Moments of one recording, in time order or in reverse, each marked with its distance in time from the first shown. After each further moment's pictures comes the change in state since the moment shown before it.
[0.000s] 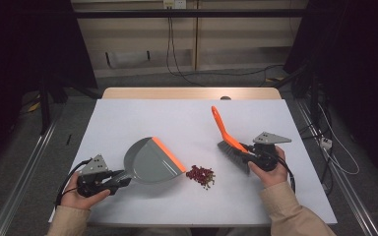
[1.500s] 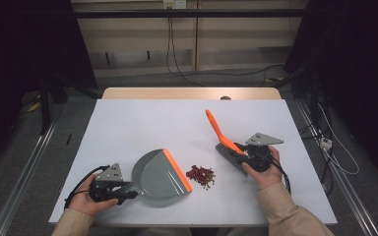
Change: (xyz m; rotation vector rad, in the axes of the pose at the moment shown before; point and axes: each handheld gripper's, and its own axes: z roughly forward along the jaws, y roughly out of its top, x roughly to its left) left arm -0.009 -0.006 0.032 0.161 -0.139 0.091; right arm 0.013 0.003 0.009 0.003 -0.033 -0.055
